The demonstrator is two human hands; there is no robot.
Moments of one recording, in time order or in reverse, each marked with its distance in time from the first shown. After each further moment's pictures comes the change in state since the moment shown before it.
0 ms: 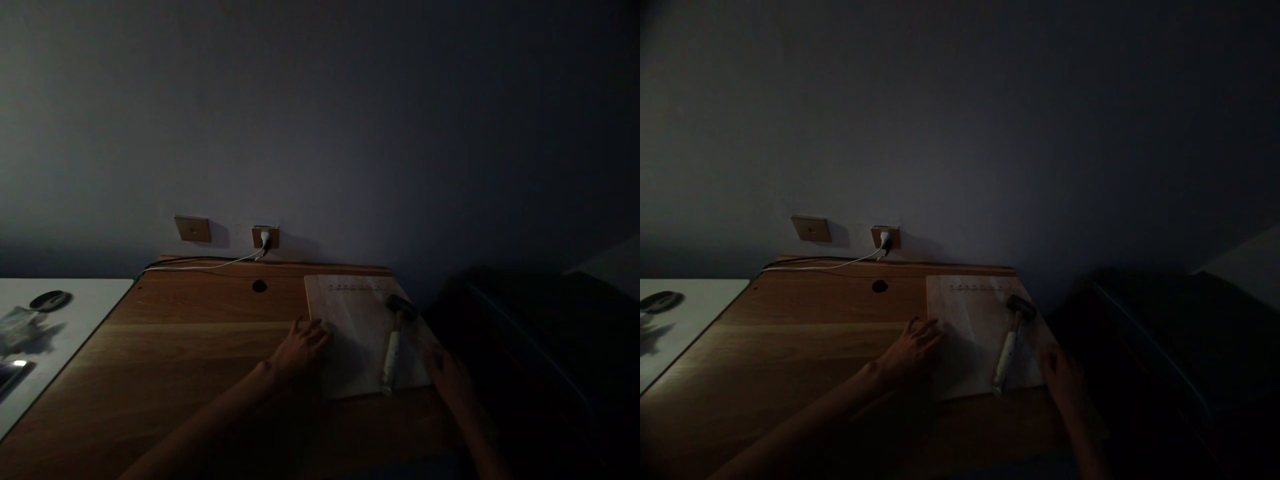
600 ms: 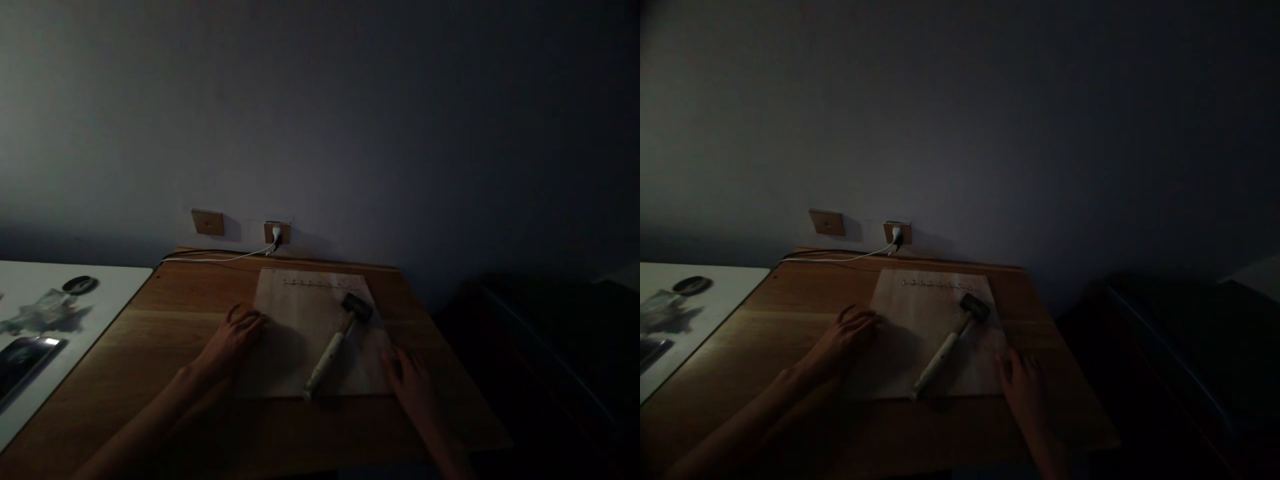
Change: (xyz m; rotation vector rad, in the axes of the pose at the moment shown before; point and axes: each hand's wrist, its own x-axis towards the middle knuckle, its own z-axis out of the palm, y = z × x) left_hand -0.129 -0.077 -0.044 0.125 0.193 -0.197; right_hand -0.049 -0.137 -0.024 0.107 -0.073 -0.301
